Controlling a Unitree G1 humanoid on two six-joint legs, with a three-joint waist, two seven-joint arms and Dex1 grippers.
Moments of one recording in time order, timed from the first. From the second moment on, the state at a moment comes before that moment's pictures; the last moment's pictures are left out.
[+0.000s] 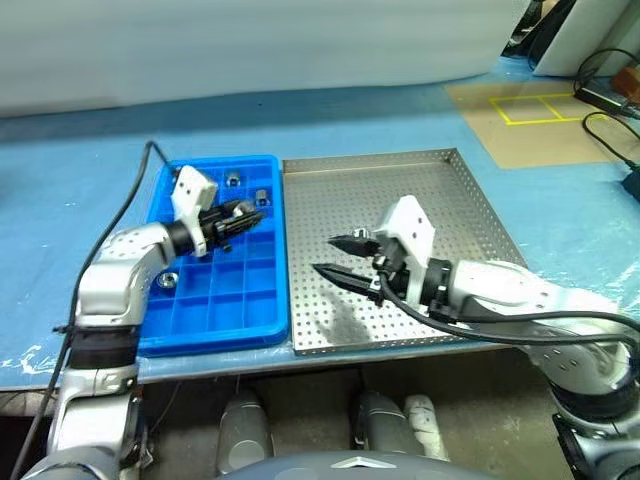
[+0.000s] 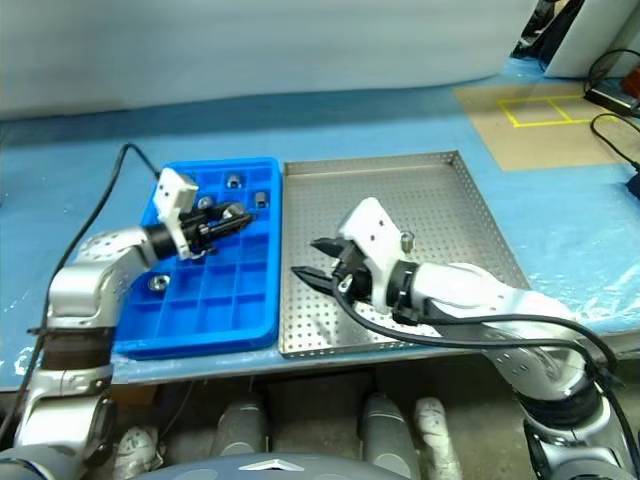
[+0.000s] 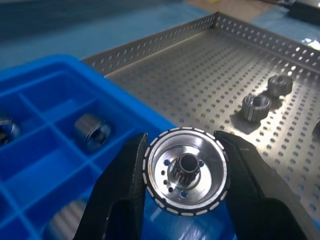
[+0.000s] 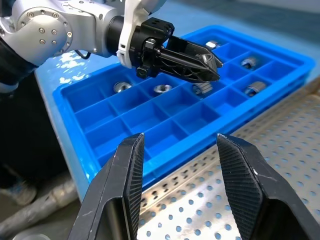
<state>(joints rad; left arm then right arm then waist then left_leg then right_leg) -0.35 0.50 0.18 -0.11 -0.35 0.65 -0.86 -0.45 -0.64 0.18 -0.76 0.93 1.02 0.27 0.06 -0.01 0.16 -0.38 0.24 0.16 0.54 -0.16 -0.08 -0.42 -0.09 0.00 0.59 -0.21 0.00</state>
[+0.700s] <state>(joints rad) 0.15 0.72 0.32 -0.44 -0.53 0.73 -0.90 -0.54 -0.55 0.32 -0.67 0.73 1.03 0.41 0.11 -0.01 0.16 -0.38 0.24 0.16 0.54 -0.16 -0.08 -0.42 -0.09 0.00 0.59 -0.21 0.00</state>
